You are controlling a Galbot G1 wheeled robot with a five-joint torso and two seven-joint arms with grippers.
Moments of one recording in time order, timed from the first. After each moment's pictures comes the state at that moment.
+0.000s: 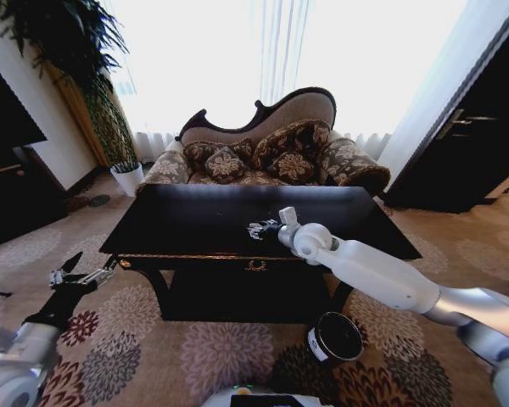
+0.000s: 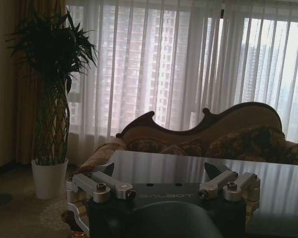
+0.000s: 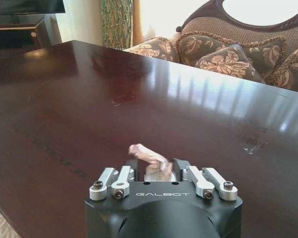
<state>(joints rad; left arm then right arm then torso) 1.99 -1.03 -1.20 -2.33 -0.92 -0.01 0.05 -0.14 0.79 -0.62 1.79 1.25 -0.51 0.35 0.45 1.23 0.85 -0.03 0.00</state>
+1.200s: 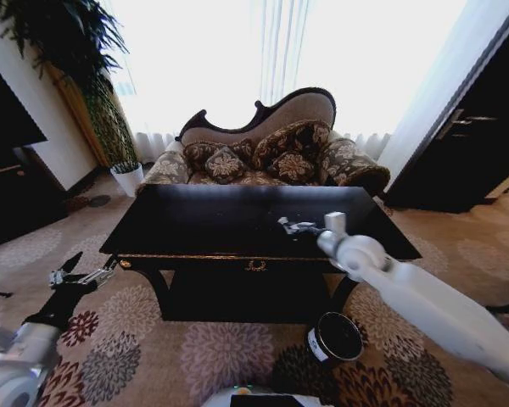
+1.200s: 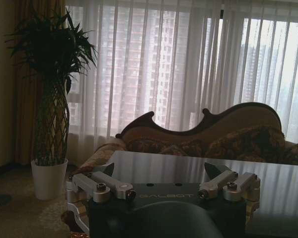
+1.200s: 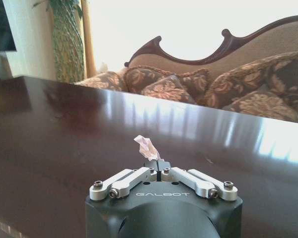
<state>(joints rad) 1.99 -1.03 -1.20 -2.33 -0.92 -0.01 0.05 -0.80 0.56 0.06 2.05 1.06 -0.44 0.28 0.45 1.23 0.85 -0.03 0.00</state>
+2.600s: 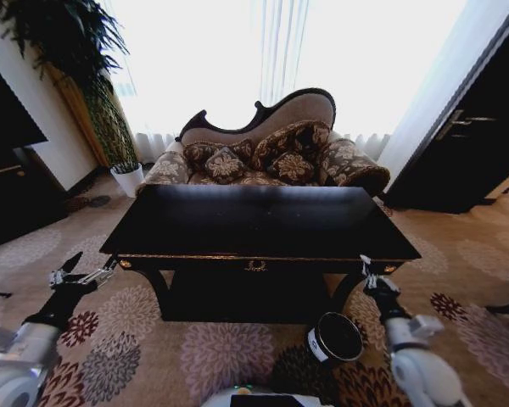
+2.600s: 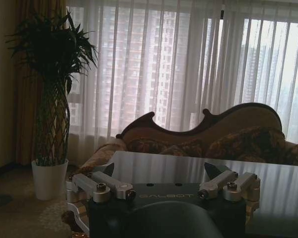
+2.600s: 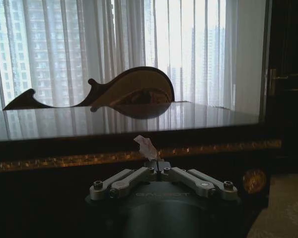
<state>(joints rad) 1.99 -1.03 -1.20 -2.33 -0.92 -0.01 0.05 -1.69 1.25 0.79 1.96 0.47 0.16 0.05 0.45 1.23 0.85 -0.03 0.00</state>
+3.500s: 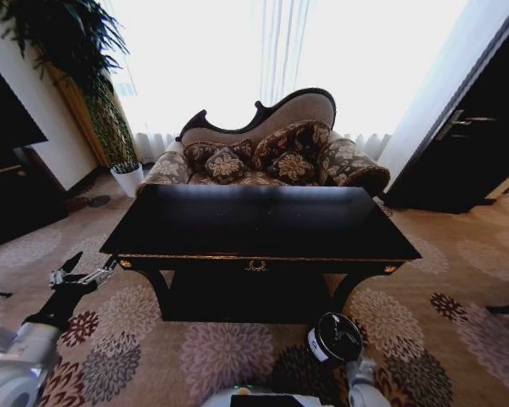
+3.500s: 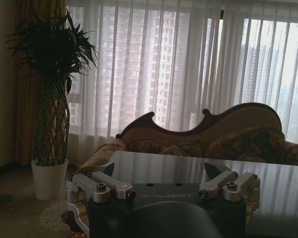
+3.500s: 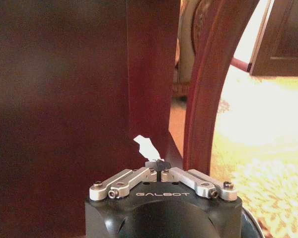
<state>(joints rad) 1.99 -1.03 -1.20 -2.33 -0.92 -0.01 0.05 -1.44 1.25 0.53 1.16 0.41 0.35 0.03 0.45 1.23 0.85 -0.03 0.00</state>
